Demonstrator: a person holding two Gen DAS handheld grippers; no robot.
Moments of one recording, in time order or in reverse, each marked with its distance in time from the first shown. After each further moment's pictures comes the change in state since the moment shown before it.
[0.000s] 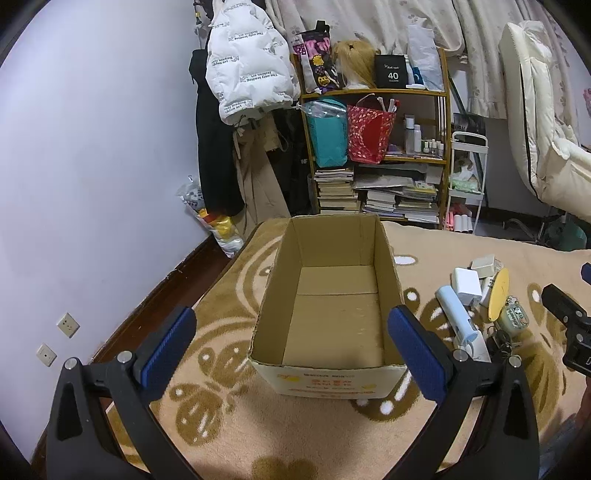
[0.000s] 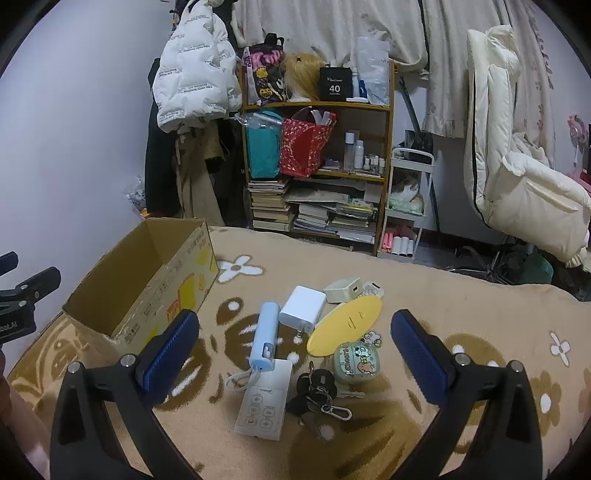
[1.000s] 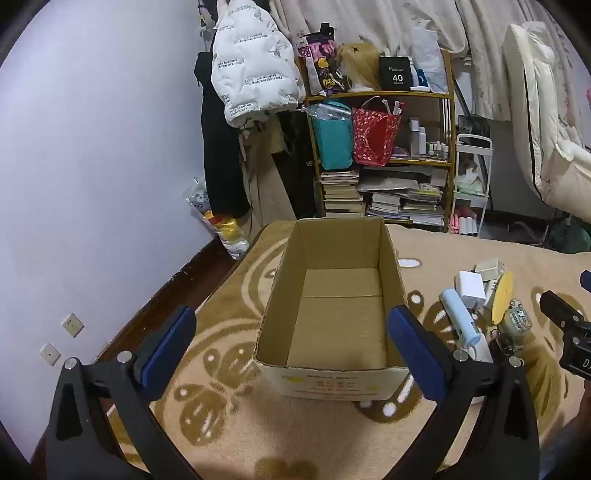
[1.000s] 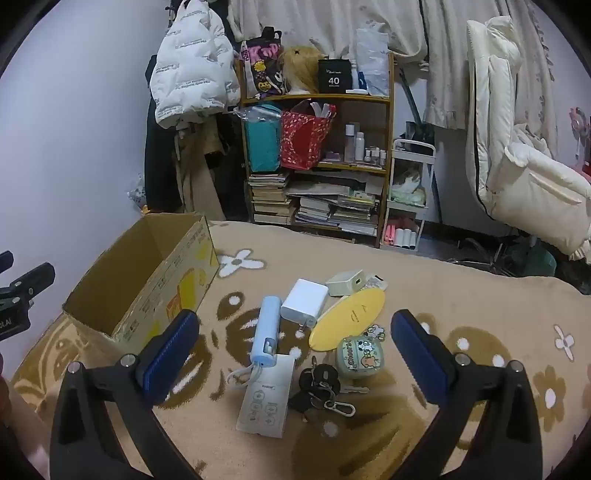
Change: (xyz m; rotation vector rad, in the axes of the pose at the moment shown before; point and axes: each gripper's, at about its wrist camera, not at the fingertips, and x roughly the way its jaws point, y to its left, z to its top) left arm -0.003 -0.001 0.001 0.003 -0.005 0.029; right arm 0.011 0.000 -0.003 0.016 0.036 -0.002
